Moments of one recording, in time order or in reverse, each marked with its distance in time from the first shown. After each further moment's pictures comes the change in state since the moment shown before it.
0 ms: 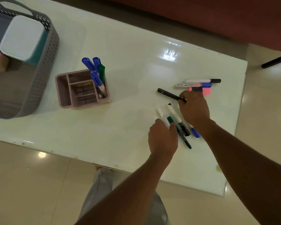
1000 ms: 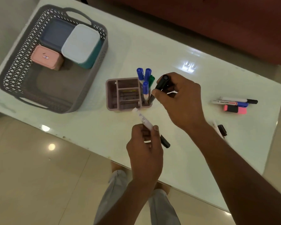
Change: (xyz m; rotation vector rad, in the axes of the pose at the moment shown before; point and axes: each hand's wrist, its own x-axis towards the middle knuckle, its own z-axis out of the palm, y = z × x) left_hand -0.030 -0.049 -0.152 -0.523 0.429 0.102; right_hand -0.054 -0.208 -0.044 0.710 0.005 -0.332
